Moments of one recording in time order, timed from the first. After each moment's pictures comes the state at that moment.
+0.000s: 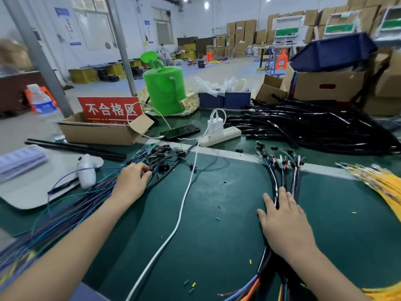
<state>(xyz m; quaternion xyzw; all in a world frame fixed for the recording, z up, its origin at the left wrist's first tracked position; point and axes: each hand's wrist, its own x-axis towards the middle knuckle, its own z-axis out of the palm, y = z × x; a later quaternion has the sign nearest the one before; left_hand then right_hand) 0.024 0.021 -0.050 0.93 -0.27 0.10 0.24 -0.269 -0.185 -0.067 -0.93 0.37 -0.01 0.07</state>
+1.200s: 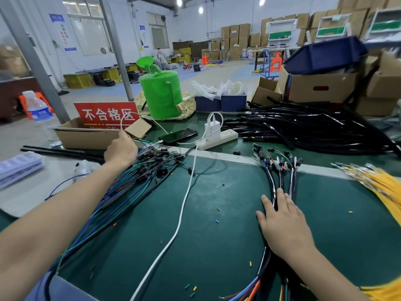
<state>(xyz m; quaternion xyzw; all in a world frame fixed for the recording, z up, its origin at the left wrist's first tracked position) 0.094 -0.007 0.006 0.95 -0.16 0.13 0.22 -0.270 -0.185 -0.066 -0.92 0.38 0.00 0.06</state>
